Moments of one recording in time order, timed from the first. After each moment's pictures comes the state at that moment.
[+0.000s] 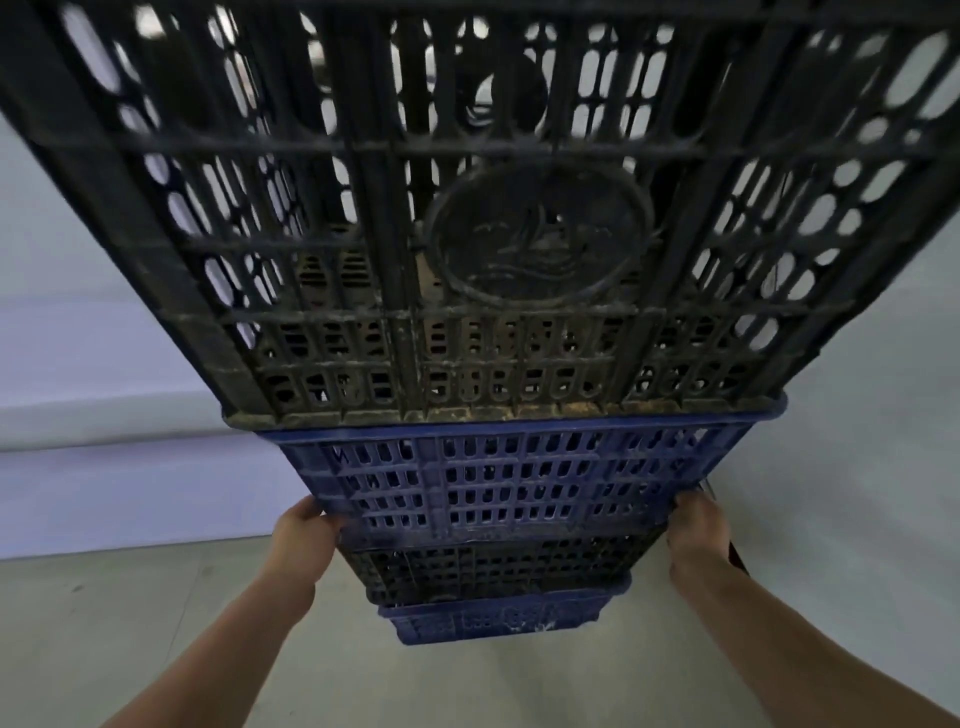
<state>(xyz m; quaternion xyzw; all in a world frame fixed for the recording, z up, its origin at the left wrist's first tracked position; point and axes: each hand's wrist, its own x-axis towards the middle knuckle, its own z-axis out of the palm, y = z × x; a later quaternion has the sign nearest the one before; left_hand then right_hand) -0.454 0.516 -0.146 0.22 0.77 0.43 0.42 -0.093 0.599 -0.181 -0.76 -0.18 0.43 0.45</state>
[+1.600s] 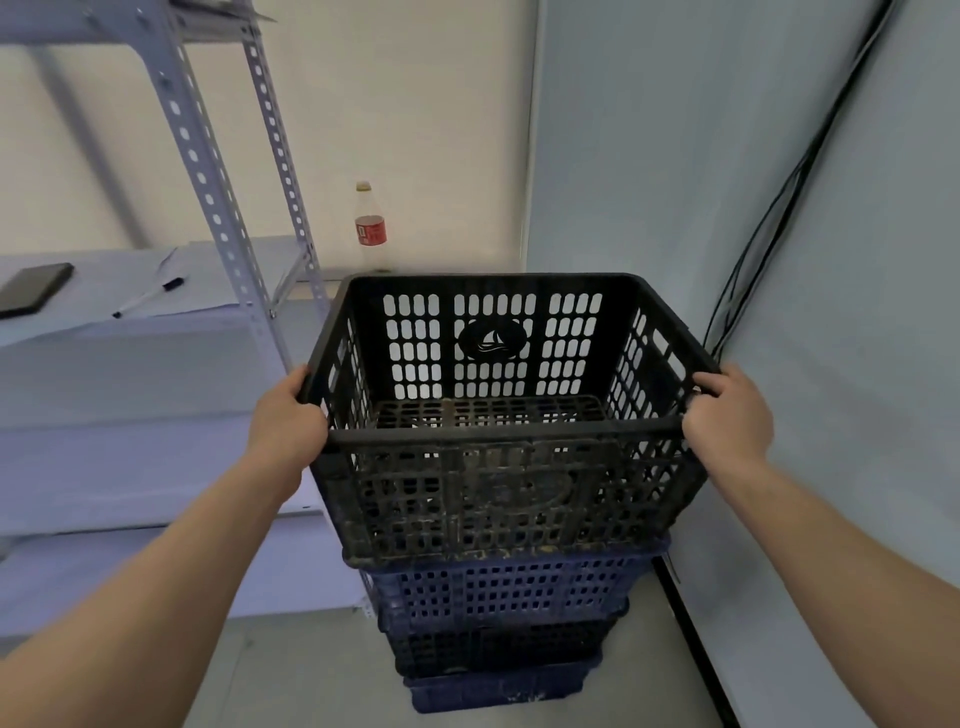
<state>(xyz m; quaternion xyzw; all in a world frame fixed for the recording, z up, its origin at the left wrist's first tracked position) -0.481 0.543 0.265 0.37 0.73 0.50 0.28 -0.072 0.639 0.234 -0.74 -0.53 0.12 0.40</state>
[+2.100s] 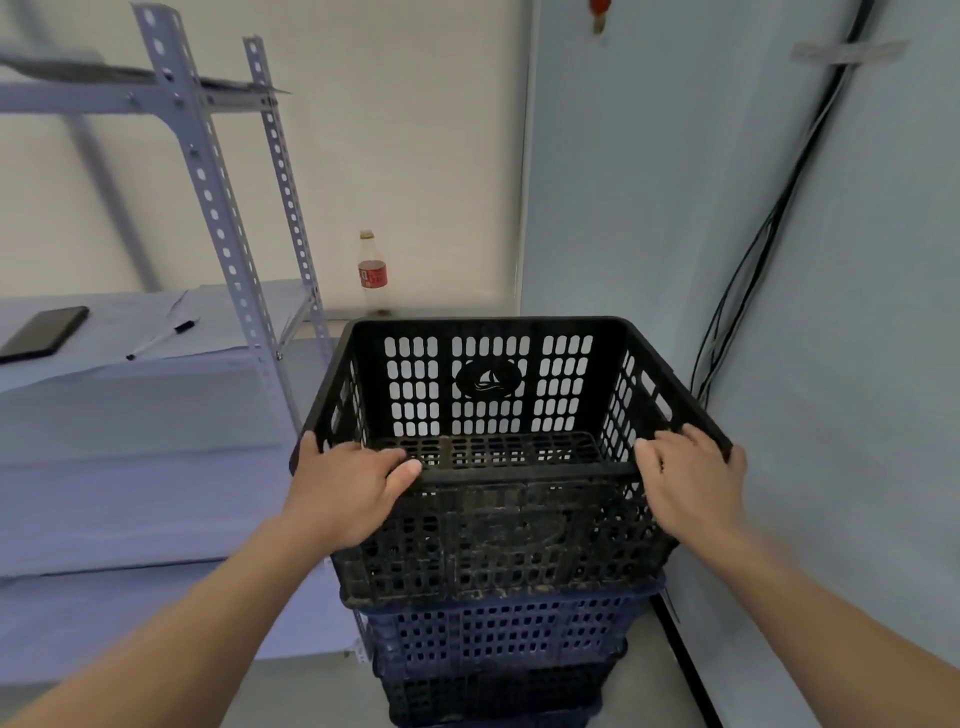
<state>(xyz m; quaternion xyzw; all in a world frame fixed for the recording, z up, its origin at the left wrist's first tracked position) -0.451 0.527 0.275 0.70 0.71 0.04 0.01 -0.088 0.594 0.241 -0.70 -0.69 0.00 0.19</state>
